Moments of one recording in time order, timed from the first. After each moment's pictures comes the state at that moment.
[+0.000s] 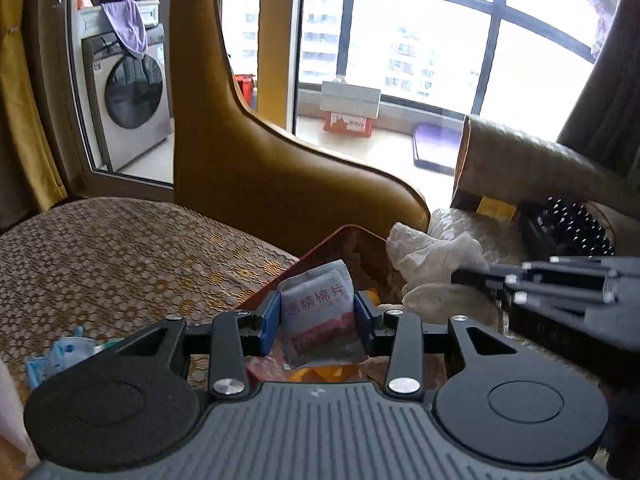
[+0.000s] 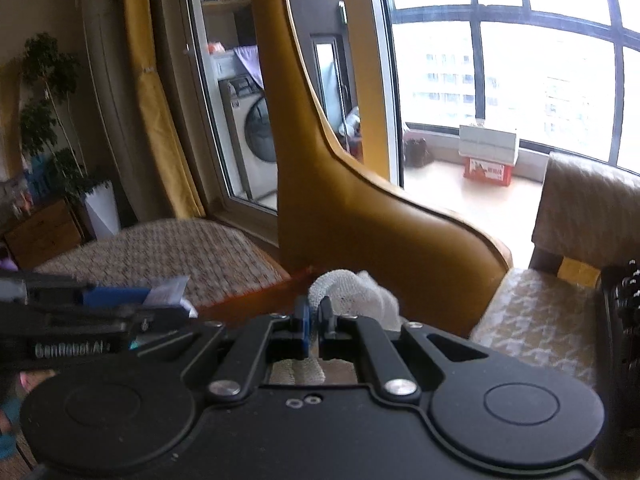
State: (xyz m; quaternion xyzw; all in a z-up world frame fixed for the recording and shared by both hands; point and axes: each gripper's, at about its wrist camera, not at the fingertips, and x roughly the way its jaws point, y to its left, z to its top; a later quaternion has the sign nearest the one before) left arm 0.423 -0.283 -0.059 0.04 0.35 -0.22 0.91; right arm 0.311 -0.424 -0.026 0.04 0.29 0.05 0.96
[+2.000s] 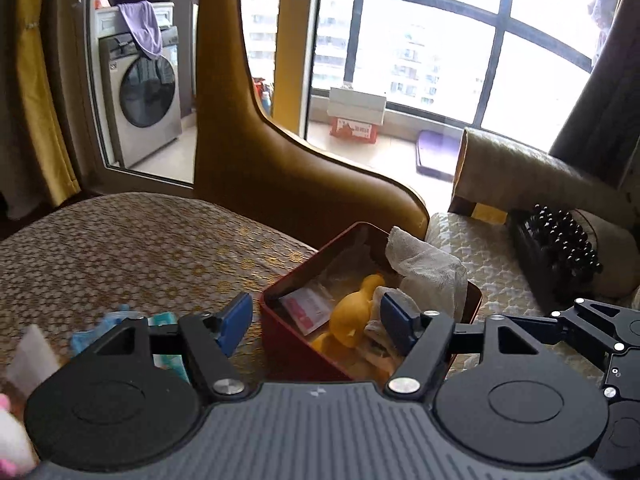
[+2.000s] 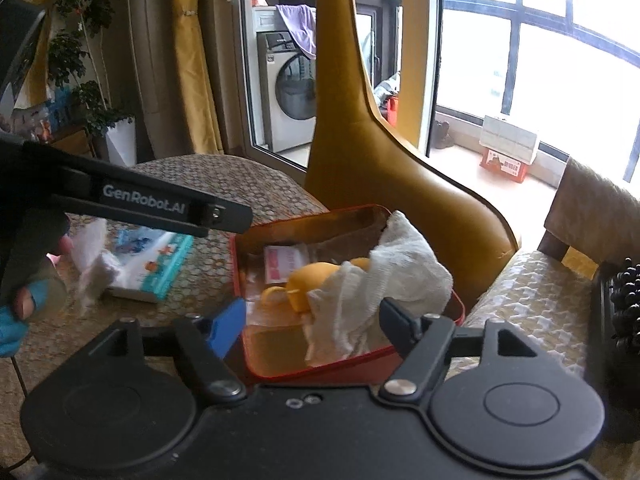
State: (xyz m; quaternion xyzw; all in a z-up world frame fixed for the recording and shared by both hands) left arm 0.371 -0.228 -0.017 0.03 0.34 -0.21 0.92; right arm 0.250 -0.366 -0.011 -0.02 0.33 0.09 0.94
